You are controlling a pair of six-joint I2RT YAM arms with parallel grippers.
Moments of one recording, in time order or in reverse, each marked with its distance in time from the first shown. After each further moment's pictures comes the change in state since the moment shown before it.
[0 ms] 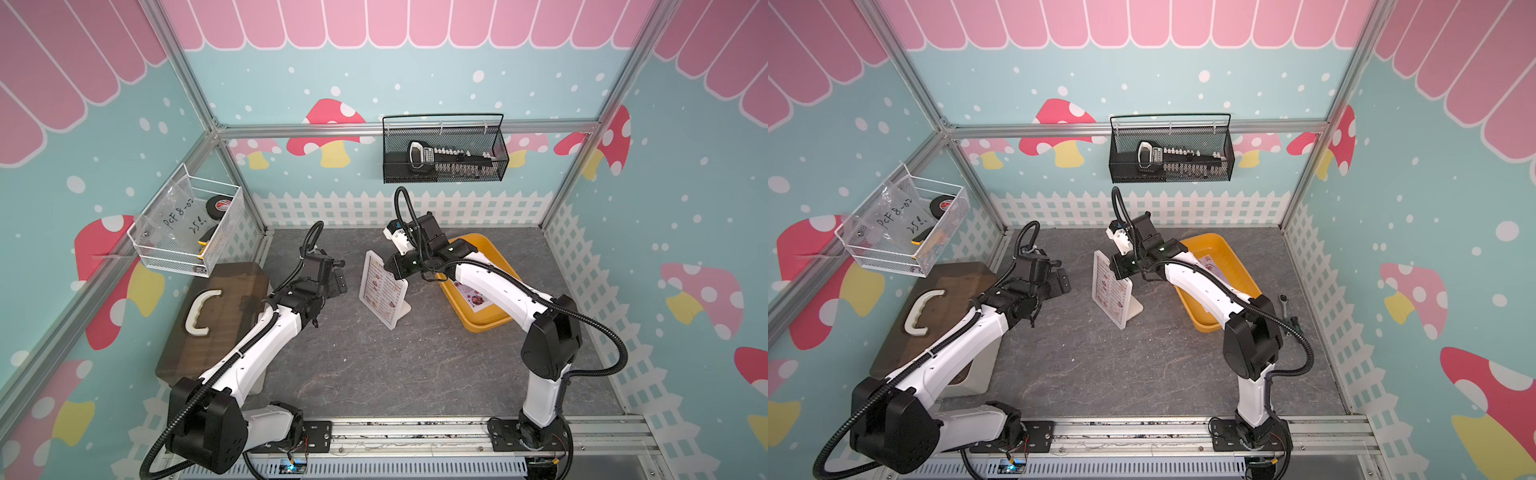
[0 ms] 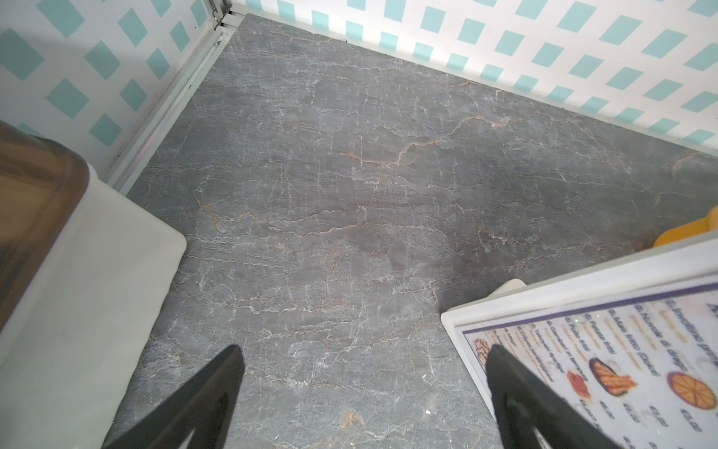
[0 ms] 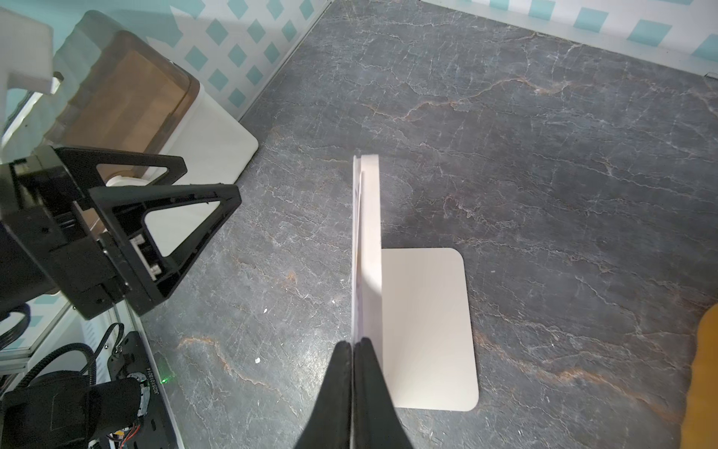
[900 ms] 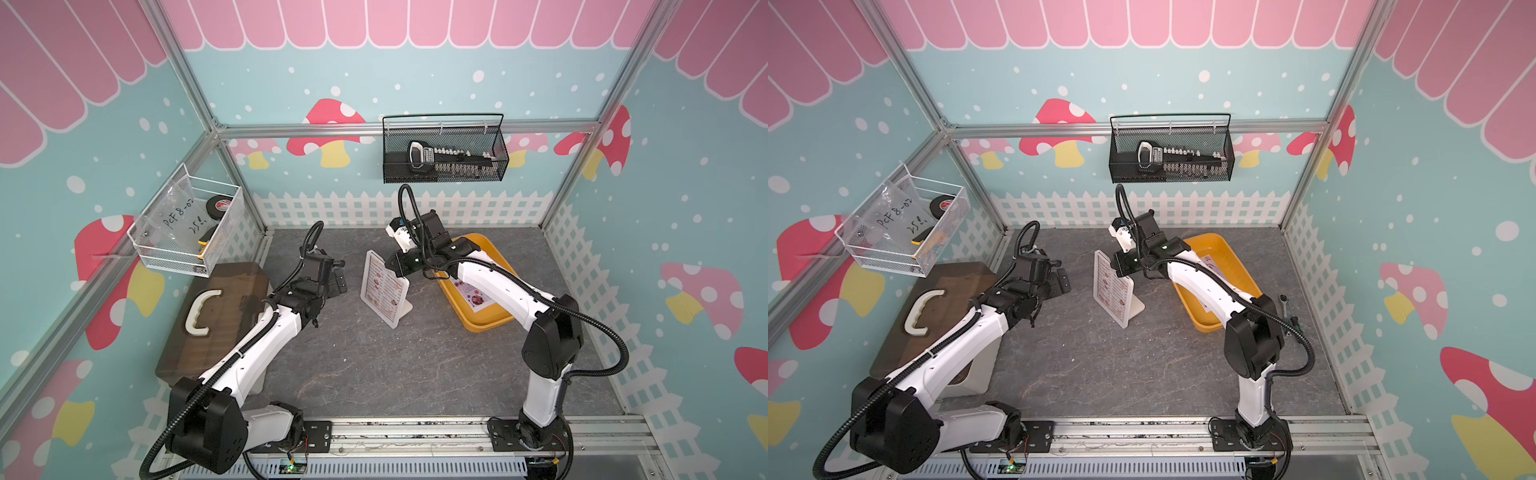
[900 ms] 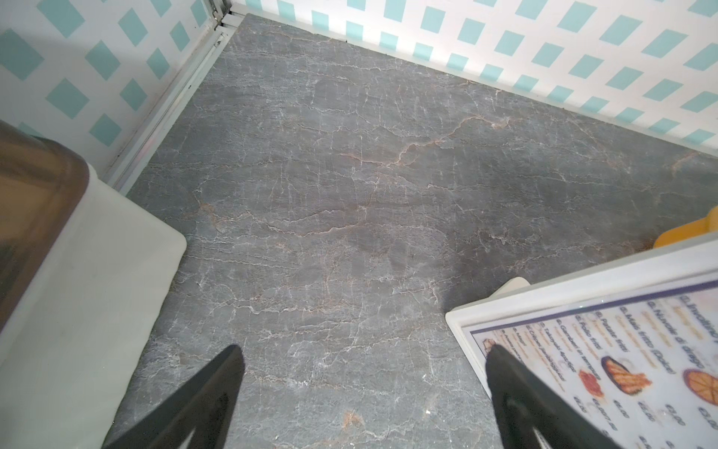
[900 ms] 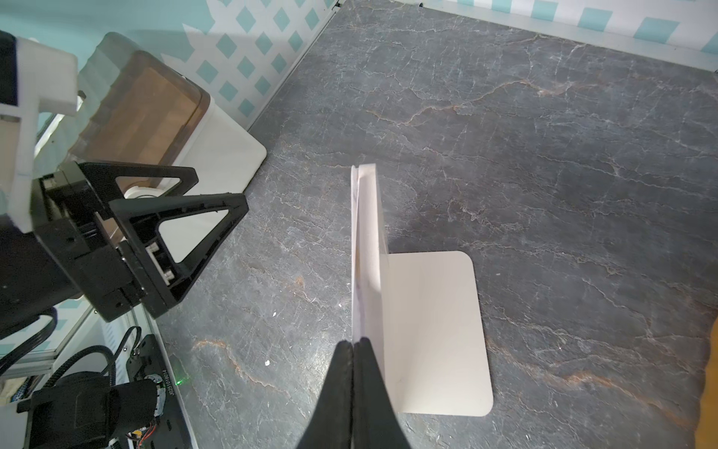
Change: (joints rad) left arm 0.000 0.000 0.000 0.000 -0.001 0.000; right arm -0.020 -0.002 0.000 0.011 -0.039 0.023
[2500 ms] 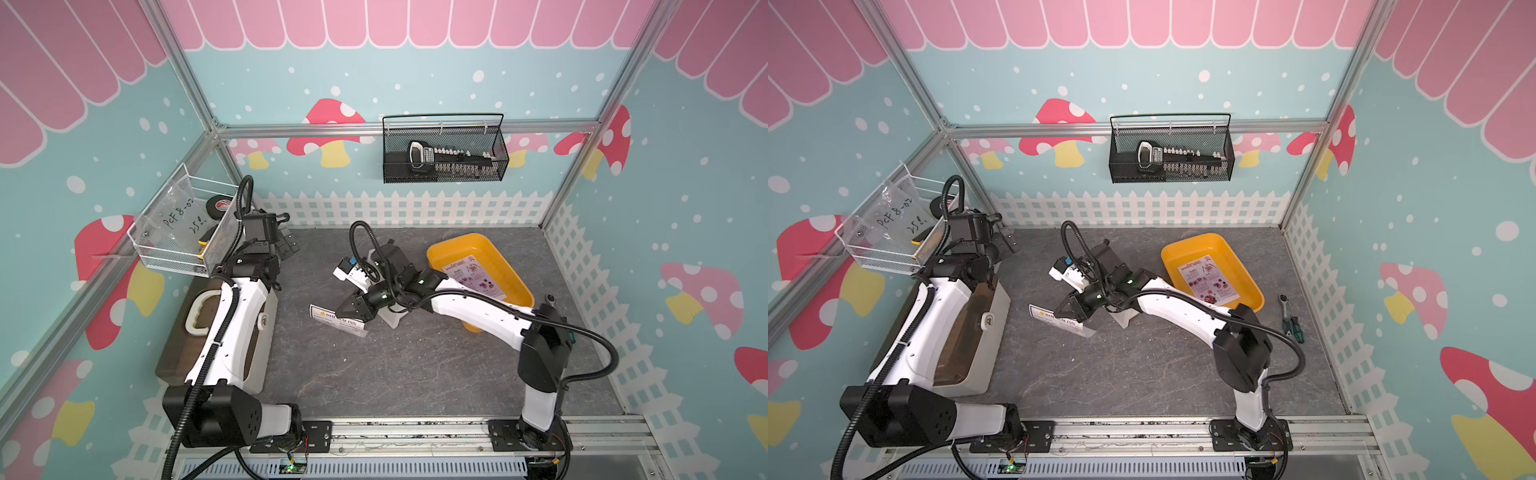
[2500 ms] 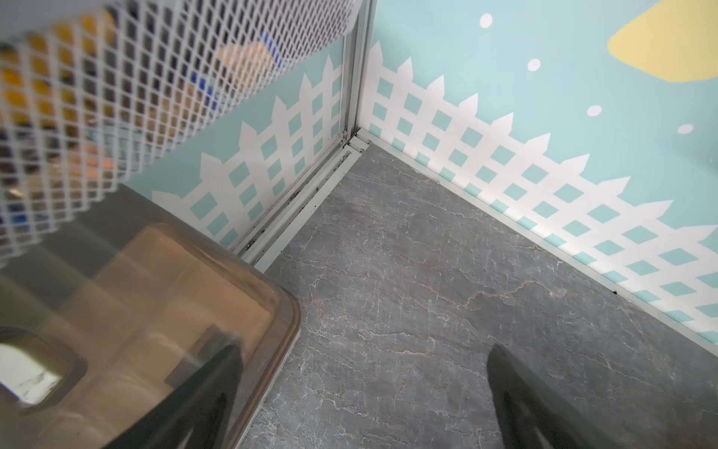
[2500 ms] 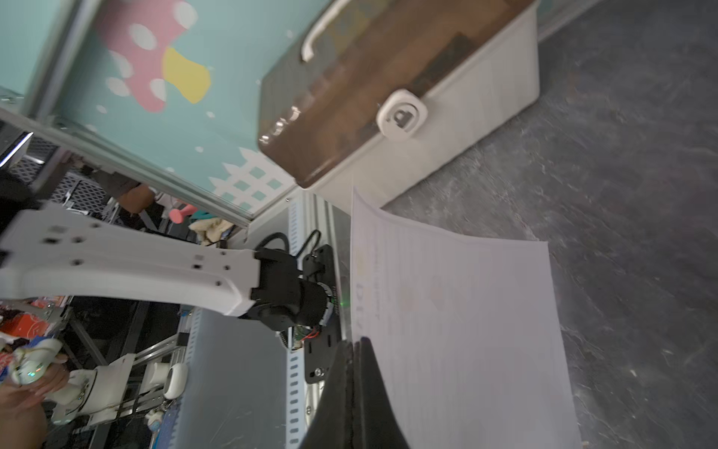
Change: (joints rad) left arm 0.350 0.101 0.409 -0.187 0.009 0.048; right arm 0.268 0.084 -0.059 0.187 -0.349 0.032
